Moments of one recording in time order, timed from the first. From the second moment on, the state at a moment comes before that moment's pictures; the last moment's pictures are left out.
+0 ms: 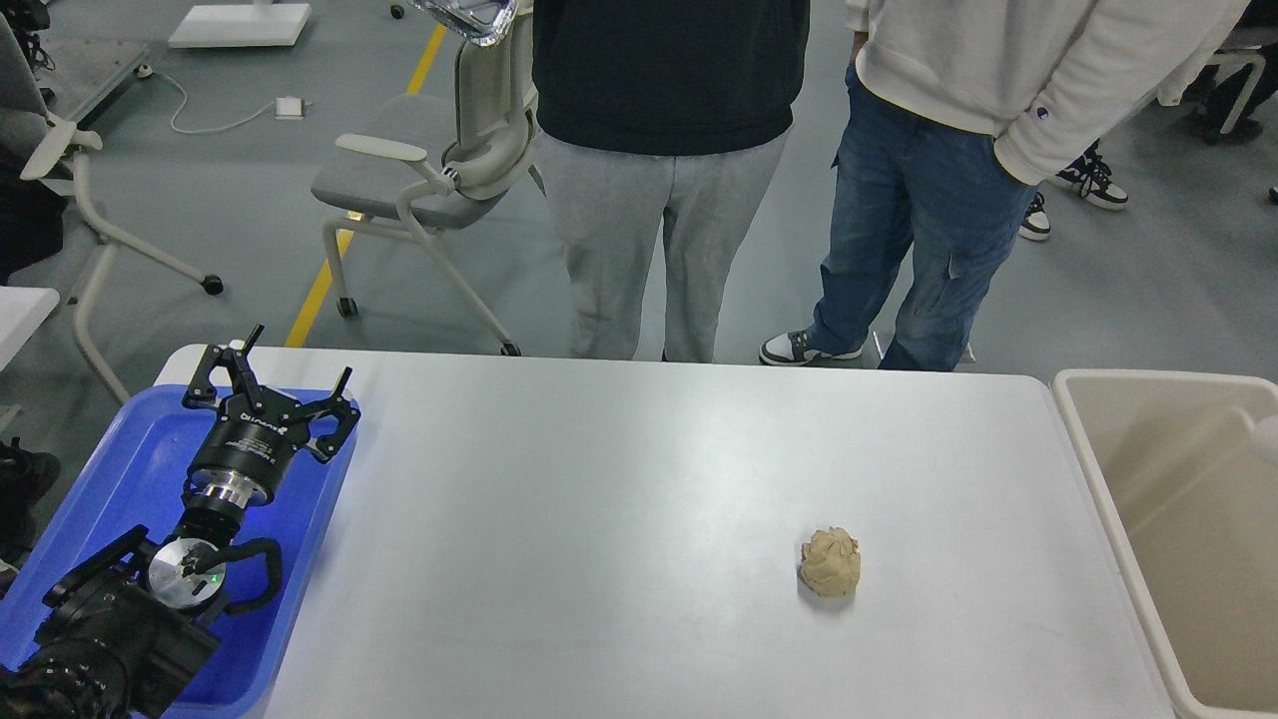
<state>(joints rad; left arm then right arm) -0.56 0.27 -0.94 -0.27 -0.14 -0.79 -0.32 0.55 -0.58 0.37 0.10 0.01 0.16 0.24</state>
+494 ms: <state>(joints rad) -0.56 0.27 -0.94 -0.27 -0.14 -0.79 -0.32 0.54 -0.44 0.37 -0.02 0.04 0.07 0.23</state>
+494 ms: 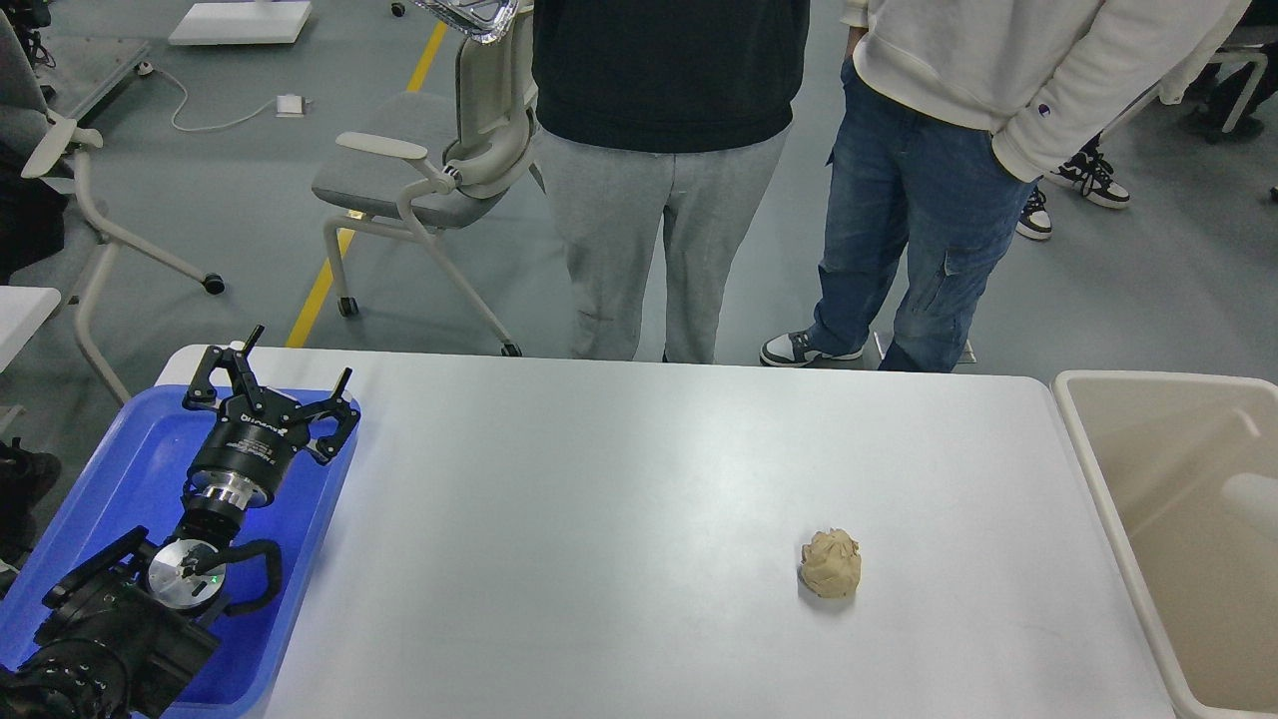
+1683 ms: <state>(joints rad) -0.56 0.28 -0.94 -0.27 -0.14 -0.79 -0.32 0.41 -0.44 1.16 0.66 -0.37 0.18 0.32</state>
